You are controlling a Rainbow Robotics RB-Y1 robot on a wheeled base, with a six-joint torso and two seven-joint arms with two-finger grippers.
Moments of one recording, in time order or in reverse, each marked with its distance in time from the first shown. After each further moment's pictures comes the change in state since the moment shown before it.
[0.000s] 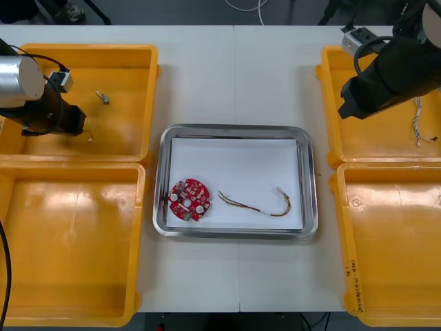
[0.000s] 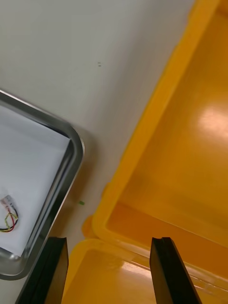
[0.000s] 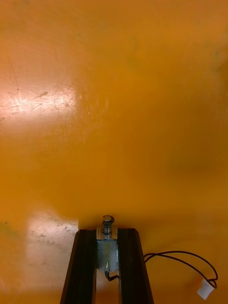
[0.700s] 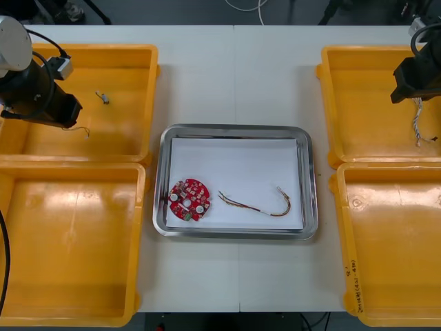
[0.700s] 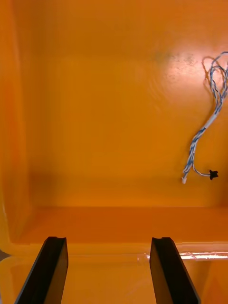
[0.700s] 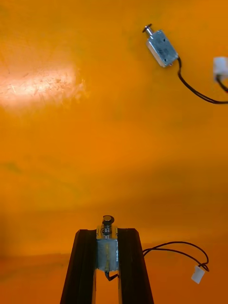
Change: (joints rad) right arm -0.091 -0.018 -0.165 0.336 0.223 0.000 0.000; left arm 0.001 0.000 0.050 -0.290 -0.024 0.381 0.000
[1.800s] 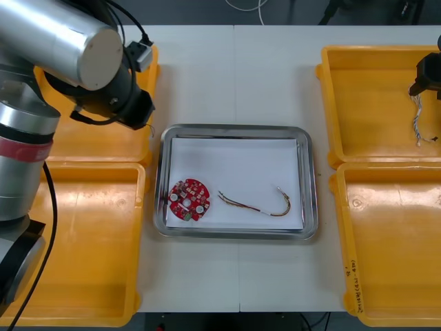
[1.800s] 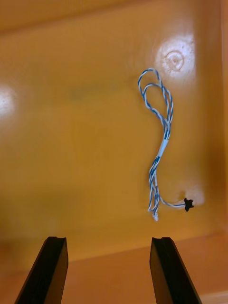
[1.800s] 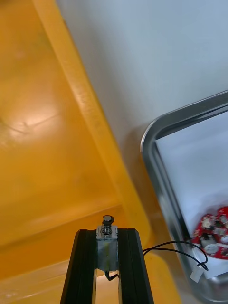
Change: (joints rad) right arm -0.159 -0.032 -0.125 0.559 0.099 -0.328 0.063; left arm 0.002 -0.173 -0.250 -0.514 -0.068 0.242 0.241
